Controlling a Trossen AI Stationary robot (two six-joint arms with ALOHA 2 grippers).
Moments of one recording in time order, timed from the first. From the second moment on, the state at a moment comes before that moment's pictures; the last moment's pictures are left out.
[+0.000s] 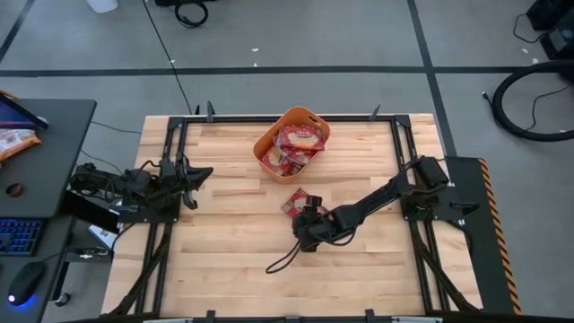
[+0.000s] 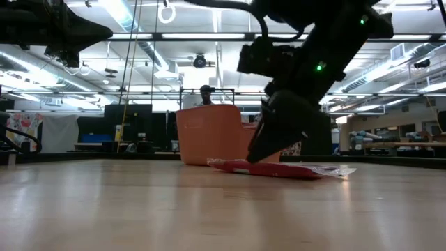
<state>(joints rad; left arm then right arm) -0.28 0.02 0.12 0.10 -0.65 -0.07 0.34 1.94 1.12 -0.26 0.54 0.27</state>
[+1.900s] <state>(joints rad) -0.28 0.04 0.12 0.11 -0.65 -0.07 -0.06 1.65 1.19 -0.48 0.50 -0.94</state>
